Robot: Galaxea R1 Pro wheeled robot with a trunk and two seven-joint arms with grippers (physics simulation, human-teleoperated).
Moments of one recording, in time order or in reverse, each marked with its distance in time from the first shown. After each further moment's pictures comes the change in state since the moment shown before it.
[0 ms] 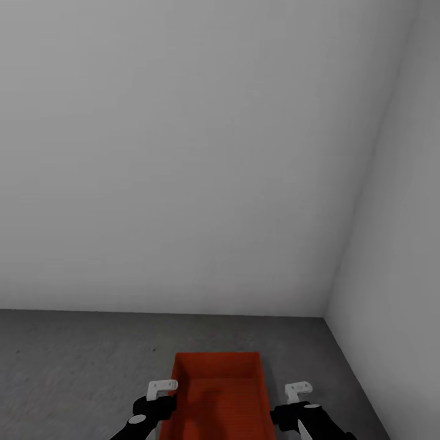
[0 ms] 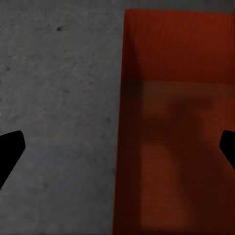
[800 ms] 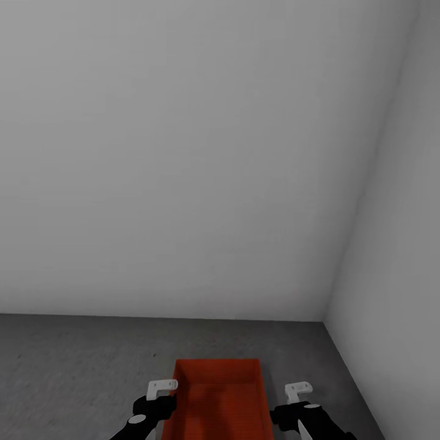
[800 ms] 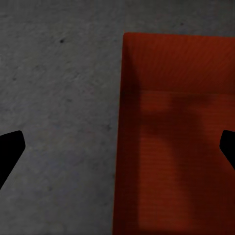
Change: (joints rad) left arm 0.000 0.000 -0.001 -0.001 0.001 -0.002 -0.001; right arm 0.000 0.000 0.000 0.001 0.000 0.000 0.000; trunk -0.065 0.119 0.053
